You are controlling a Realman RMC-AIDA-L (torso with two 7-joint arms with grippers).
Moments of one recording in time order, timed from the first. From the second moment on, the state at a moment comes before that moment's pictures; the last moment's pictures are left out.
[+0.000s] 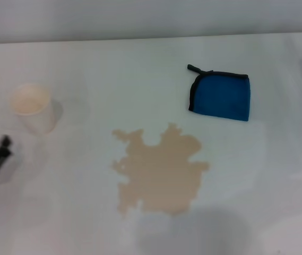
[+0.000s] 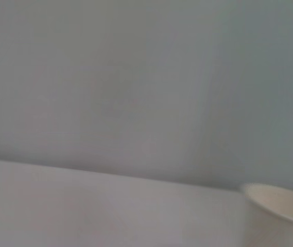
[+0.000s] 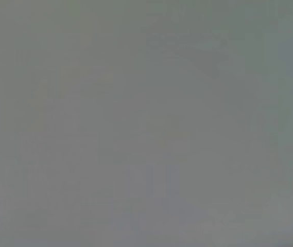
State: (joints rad) left arm -0.30 -2.09 1.14 0.03 -2.50 -1.18 2.62; right arm 0.61 2.02 -0.56 0.02 -0.42 -0.82 0.28
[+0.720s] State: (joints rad) left arm -0.29 -2.08 1.14 0.06 -2.70 -1.18 2.57; right arm 0.59 1.91 -1.44 -0.47 -1.00 -0.76 1.42
